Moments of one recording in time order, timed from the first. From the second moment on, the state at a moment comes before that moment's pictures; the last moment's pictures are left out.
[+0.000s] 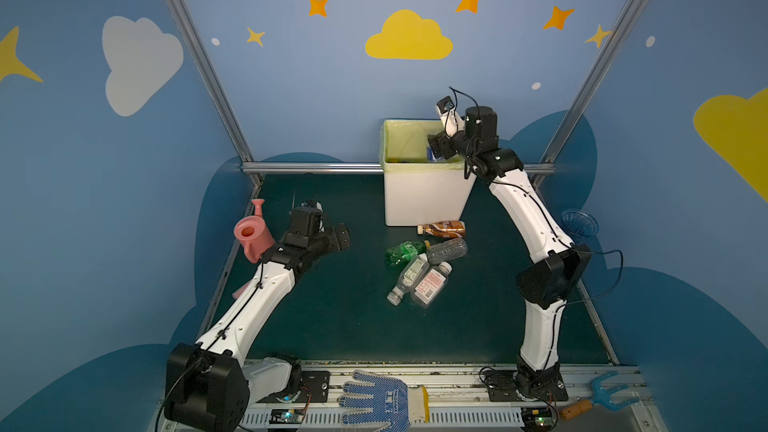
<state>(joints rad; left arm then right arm) -0.25 1.21 0.94 -0.45 0.02 -0.48 0.43 2.01 2.25 -0.54 0.09 -0.32</state>
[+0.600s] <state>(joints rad) -0.64 1.35 1.02 -0.54 -0.06 -0.22 0.29 1.34 1.65 -0.34 0.11 -0.07</state>
